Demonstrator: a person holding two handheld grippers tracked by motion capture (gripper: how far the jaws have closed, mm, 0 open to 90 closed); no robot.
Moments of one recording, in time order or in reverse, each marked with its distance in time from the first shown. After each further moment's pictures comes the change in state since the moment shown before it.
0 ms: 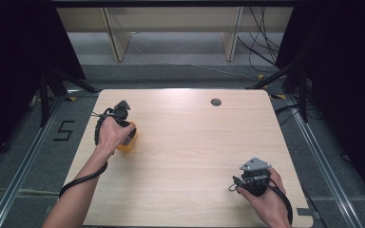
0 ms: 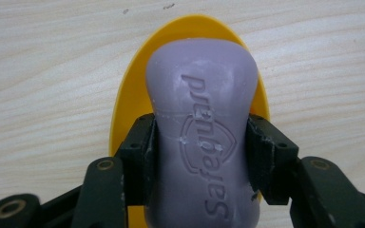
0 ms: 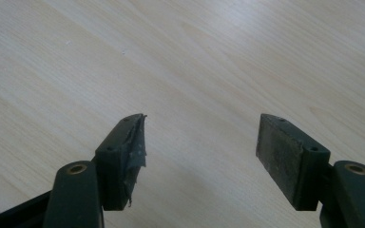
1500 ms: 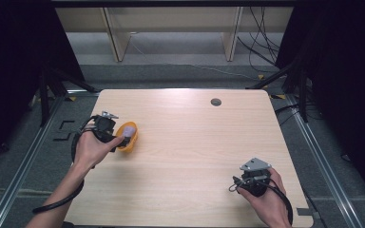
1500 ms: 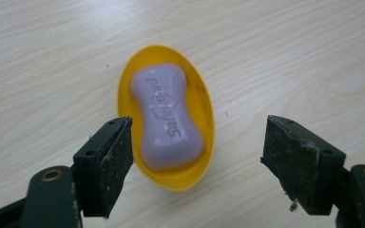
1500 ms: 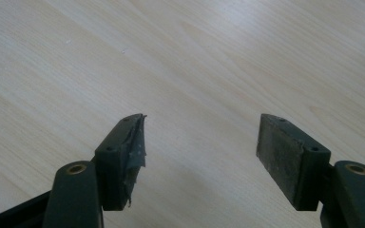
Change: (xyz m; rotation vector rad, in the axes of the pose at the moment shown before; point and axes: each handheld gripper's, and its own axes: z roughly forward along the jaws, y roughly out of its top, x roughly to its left) left arm 0.018 -0.072 -0.063 -0.339 -0.162 0.261; right arm 0.002 0.000 -0.001 0.004 0.001 0.024
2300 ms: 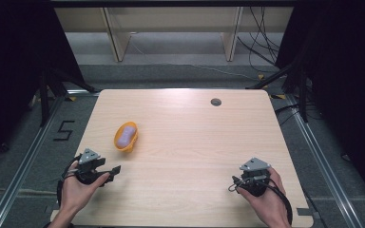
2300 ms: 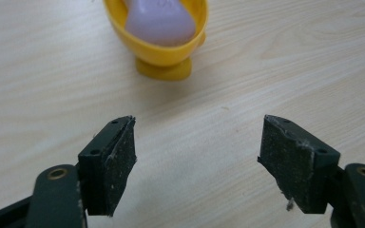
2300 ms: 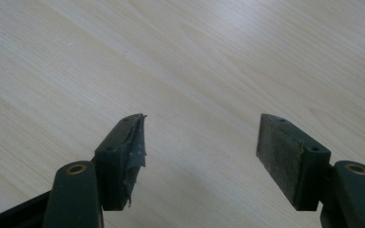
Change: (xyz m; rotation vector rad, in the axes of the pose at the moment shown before) left arm 0.001 -0.124 0.007 -0.161 -0.070 -0.073; right arm -0.002 0.001 0.003 -0.021 0.016 -0.033
